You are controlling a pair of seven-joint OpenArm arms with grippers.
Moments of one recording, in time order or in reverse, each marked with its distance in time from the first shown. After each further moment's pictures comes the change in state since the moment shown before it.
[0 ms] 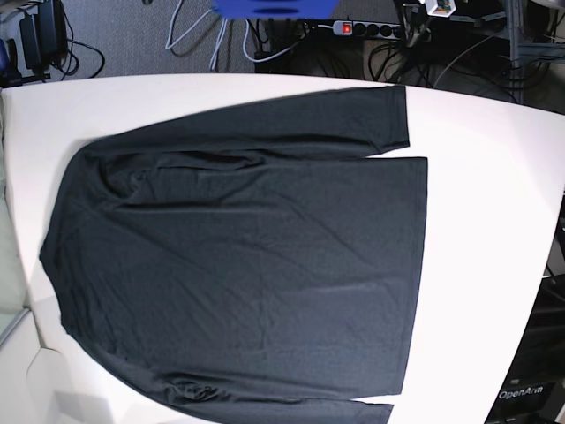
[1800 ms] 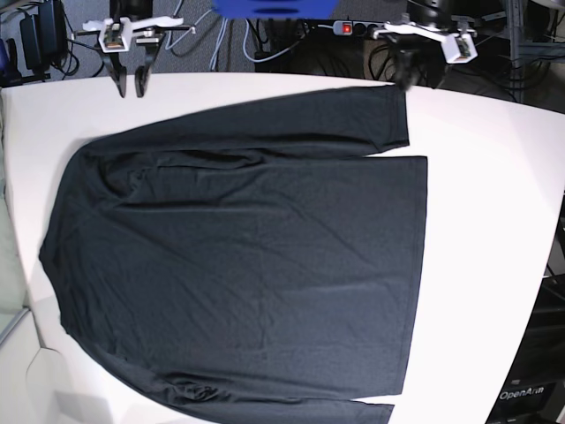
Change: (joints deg) left arm -1.7 0.8 -4.0 18.2 -8.2 -0.1 20.0; right arm -4.8 -0.9 -1.5 50.4 0.2 0.2 -41.8
